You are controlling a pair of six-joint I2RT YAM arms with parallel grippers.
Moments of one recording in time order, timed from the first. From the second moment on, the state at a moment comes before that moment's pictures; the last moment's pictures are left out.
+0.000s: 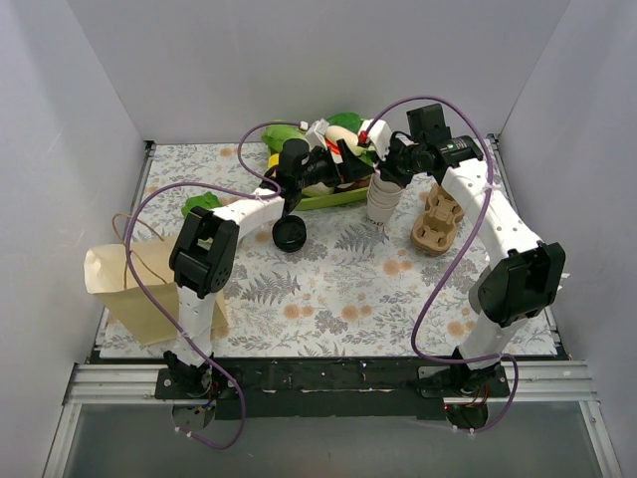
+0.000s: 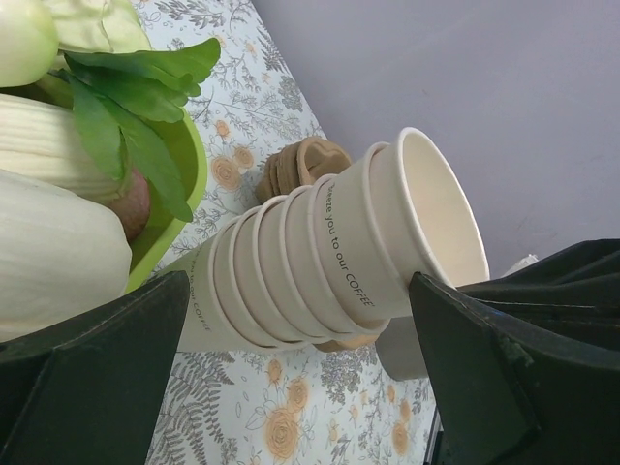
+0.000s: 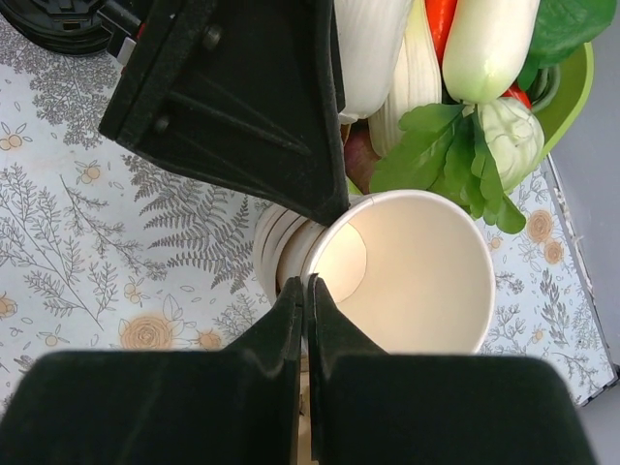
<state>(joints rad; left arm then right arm) -0.53 2.08 1.54 0.43 0.49 -0.79 0.37 1.71 1.74 -0.83 -0.38 -0.74</state>
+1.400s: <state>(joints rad) -0.55 2.08 1.51 0.31 0.44 -0.65 0.38 1.54 1.59 -0.58 -0.29 -0.65</state>
